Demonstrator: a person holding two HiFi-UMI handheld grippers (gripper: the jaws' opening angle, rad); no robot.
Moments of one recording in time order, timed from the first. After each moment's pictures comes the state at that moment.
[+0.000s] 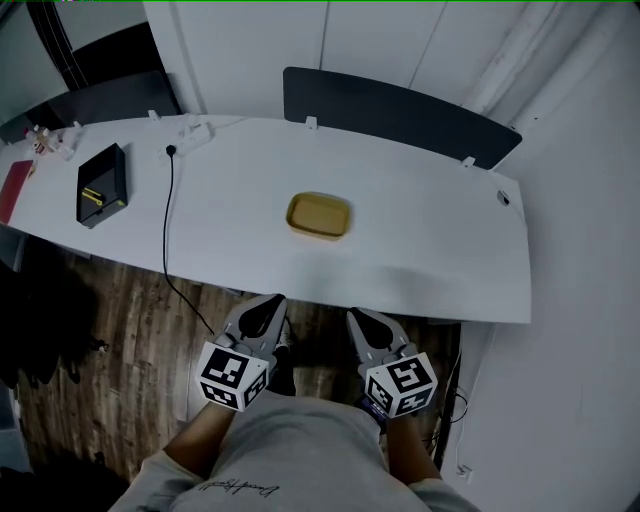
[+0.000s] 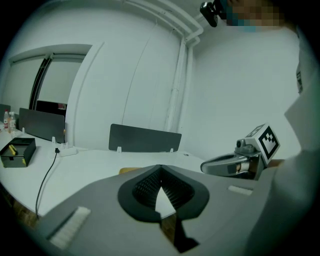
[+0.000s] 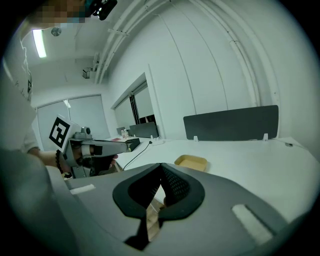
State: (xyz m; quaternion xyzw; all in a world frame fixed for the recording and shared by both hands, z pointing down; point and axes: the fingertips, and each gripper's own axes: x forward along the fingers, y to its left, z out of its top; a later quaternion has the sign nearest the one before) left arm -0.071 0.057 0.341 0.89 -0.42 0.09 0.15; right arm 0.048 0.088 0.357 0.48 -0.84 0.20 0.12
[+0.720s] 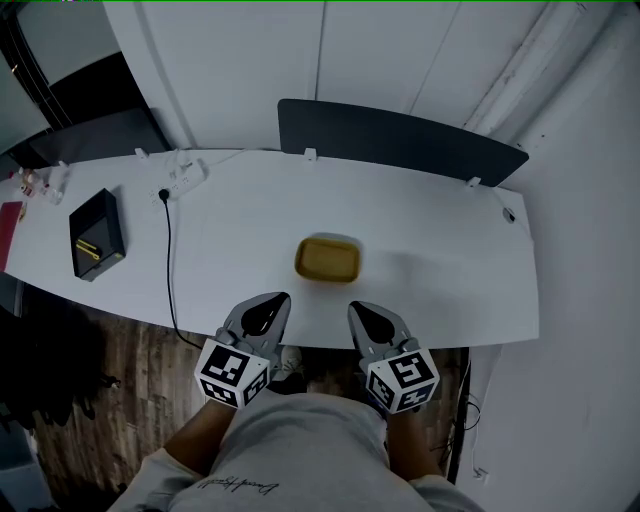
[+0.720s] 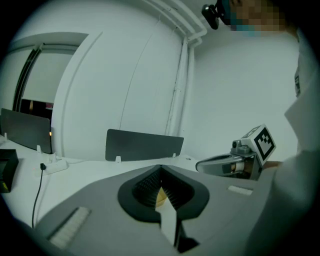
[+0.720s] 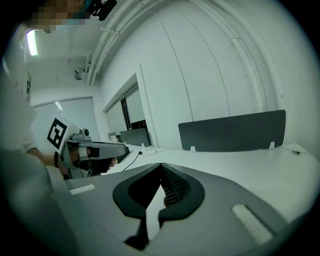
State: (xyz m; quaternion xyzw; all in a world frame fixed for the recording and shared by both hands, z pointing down) left arm -0.087 -0.071 0.322 0.91 -0.38 0.09 0.15; right arm 0.025 -0.040 0.339 0.52 -0.83 0.19 0.10
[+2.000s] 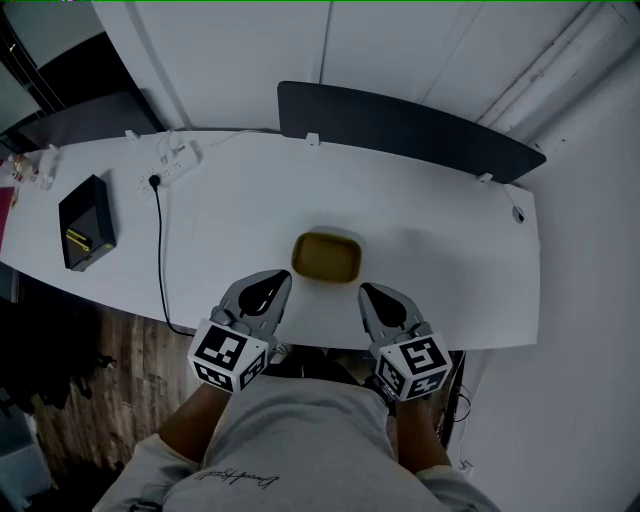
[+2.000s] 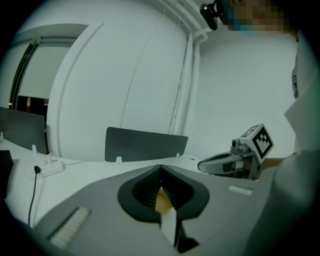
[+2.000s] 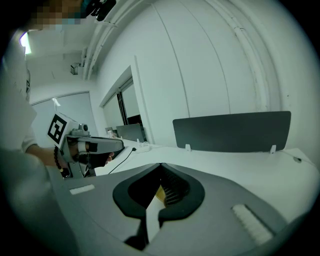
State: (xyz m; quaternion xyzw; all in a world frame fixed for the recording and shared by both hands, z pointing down) left arm -0.069 -0.130 0.322 0.91 -0.38 0.10 0.16; right arm 0.056 -0.096 0.341 0.51 -0.82 0.21 0.14
